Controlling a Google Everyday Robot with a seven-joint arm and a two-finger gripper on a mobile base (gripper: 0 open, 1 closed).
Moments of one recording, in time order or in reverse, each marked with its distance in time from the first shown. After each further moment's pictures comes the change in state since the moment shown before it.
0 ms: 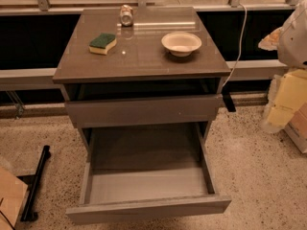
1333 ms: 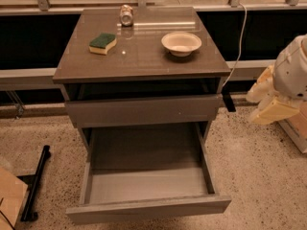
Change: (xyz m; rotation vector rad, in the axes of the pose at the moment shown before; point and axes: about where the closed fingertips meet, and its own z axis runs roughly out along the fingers) arm 0.013 0.016 0.044 -0.026 -0.055 -0.039
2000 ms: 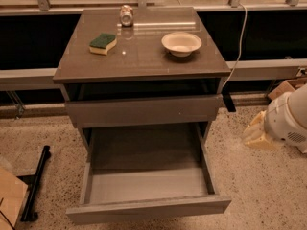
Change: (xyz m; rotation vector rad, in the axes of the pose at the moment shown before) arm 0.052 0.019 0.097 -0.020 -0.068 0.086
